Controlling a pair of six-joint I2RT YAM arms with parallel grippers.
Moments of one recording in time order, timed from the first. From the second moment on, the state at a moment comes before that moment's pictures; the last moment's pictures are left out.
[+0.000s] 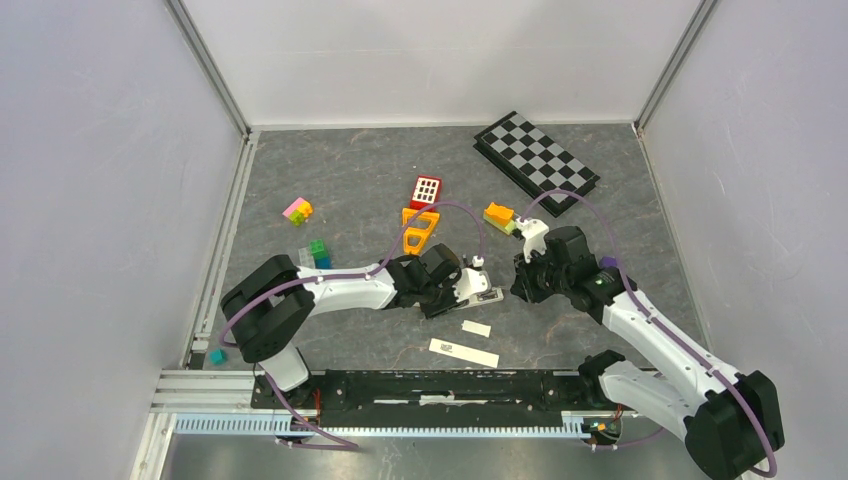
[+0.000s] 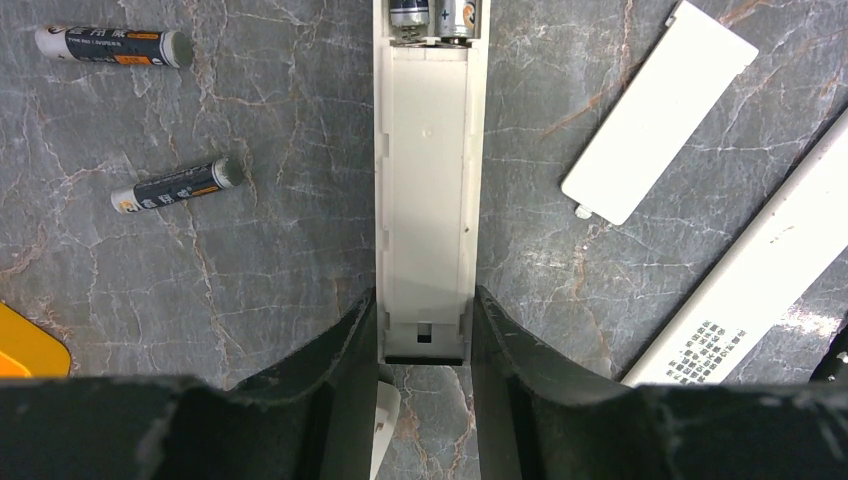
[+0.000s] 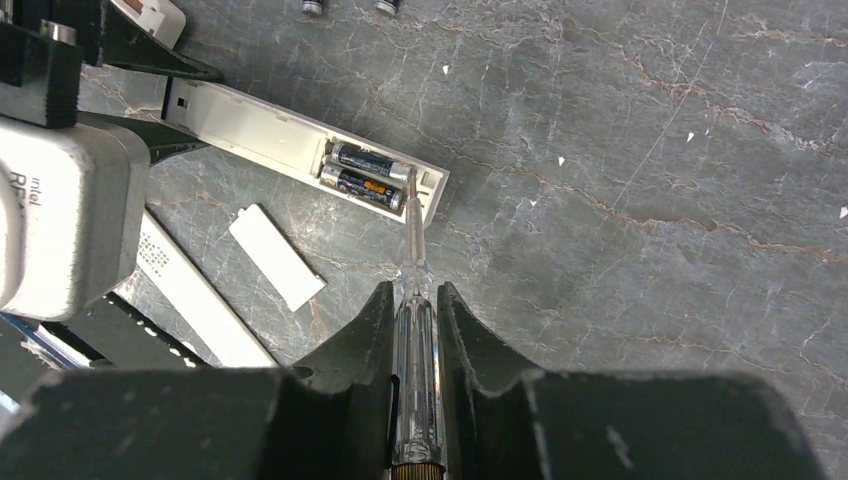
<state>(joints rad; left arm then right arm) -1.00 1.66 0.89 -0.22 0.12 0.33 0.48 0.96 0.61 -0.49 -0.23 0.05</state>
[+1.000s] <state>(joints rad) -1.00 1.67 0.91 -0.25 0.11 0.33 0.48 0.93 0.63 -0.49 -0.18 0.15</state>
